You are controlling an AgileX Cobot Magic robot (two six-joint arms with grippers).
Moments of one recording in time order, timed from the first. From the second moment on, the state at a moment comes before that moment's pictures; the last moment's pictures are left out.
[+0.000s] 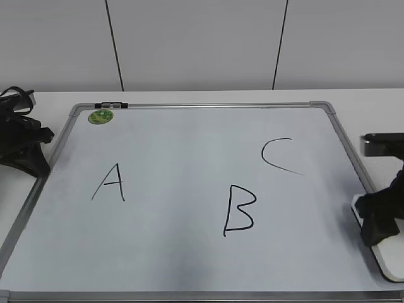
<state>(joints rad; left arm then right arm) 0.09 2.15 -1.46 -0.39 0.92 0.36 0.10 1.62 -0.82 0.05 0.80 -0.01</state>
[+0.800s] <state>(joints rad) 0.09 2.15 -1.46 -0.39 0.92 0.36 0.36 1.80 -1.30 0.02 1.05 -0.07</state>
